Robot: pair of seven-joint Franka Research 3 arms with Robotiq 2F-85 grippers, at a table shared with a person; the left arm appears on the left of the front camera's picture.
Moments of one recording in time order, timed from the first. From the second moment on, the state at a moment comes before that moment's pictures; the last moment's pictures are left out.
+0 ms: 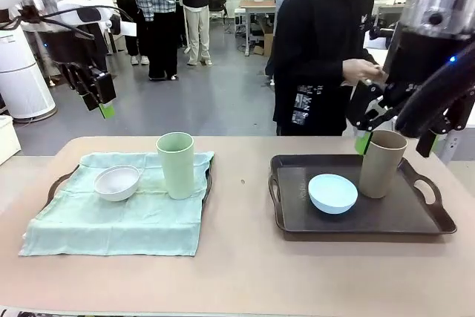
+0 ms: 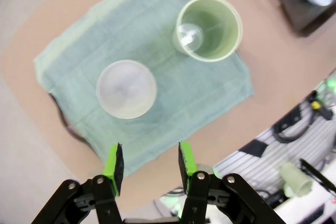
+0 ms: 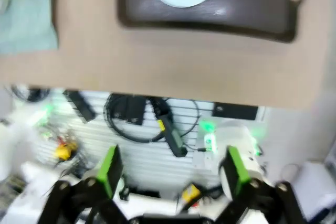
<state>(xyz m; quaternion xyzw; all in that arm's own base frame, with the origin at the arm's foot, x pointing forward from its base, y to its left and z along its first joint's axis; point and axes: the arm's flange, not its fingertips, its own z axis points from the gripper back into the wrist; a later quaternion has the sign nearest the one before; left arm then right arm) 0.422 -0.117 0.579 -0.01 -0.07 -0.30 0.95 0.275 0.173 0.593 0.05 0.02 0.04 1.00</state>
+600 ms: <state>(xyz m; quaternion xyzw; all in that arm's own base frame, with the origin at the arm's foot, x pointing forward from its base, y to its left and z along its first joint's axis) 0.405 -0.022 0.603 -0.41 -0.14 -0.21 0.88 0.272 0.018 0.569 0.51 -0.05 0.08 0.85</state>
